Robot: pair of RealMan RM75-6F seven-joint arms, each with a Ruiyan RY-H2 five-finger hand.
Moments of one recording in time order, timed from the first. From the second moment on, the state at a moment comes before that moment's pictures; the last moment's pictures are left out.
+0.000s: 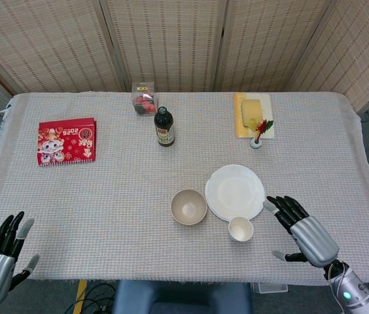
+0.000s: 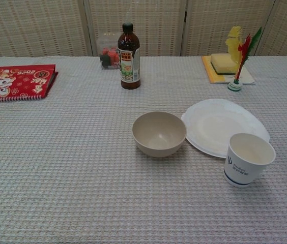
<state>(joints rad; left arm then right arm) 0.06 -1.18 0.03 -1.63 1.86 1.76 0.28 0.26 -1.02 -0.06 -1.83 -1.80 1.32 0.12</state>
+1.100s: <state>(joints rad) 0.05 -1.15 0.01 -1.62 1.81 1.75 0.19 0.75 -1.43 0.19 -1.78 -1.10 0.81 -0.19</state>
